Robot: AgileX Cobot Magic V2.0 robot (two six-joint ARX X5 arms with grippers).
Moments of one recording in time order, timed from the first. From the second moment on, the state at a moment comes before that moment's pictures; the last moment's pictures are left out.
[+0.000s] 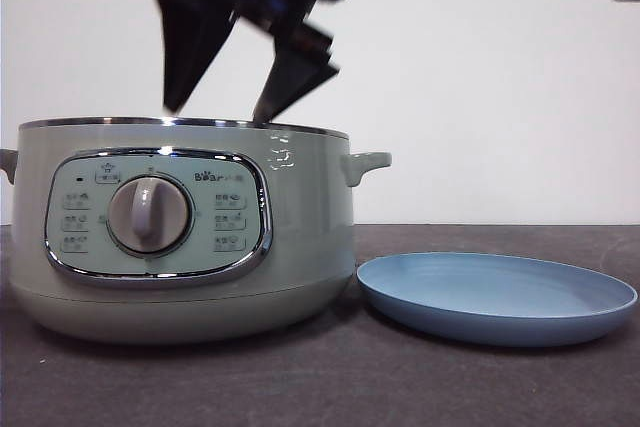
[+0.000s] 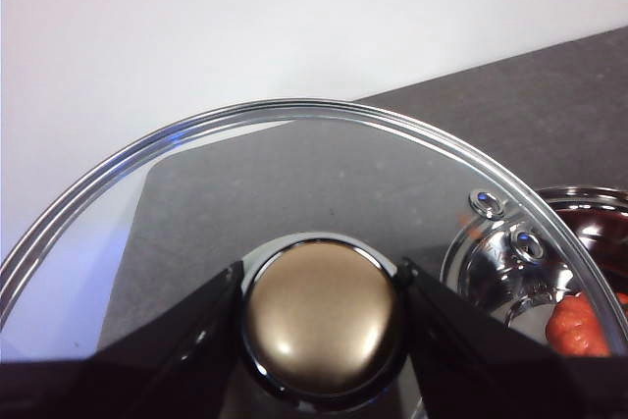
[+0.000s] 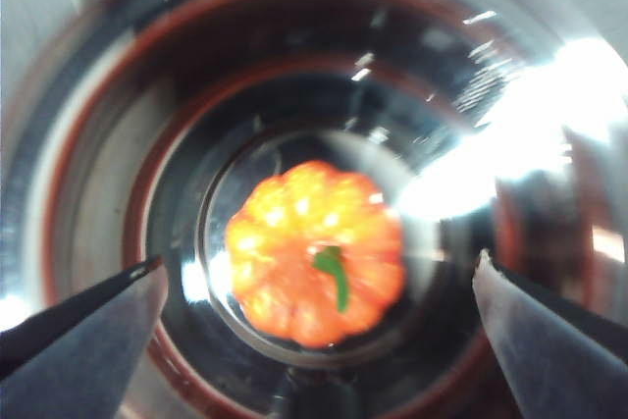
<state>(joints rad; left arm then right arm) -0.47 0.72 1.31 -0.94 -0.46 0.07 0.84 1.91 1.72 -0.79 -0.10 -0.24</state>
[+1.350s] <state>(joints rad) -0.46 0.79 1.31 -0.88 -0.36 0.07 0.54 1.62 1.71 -1.34 -0.10 -0.07</state>
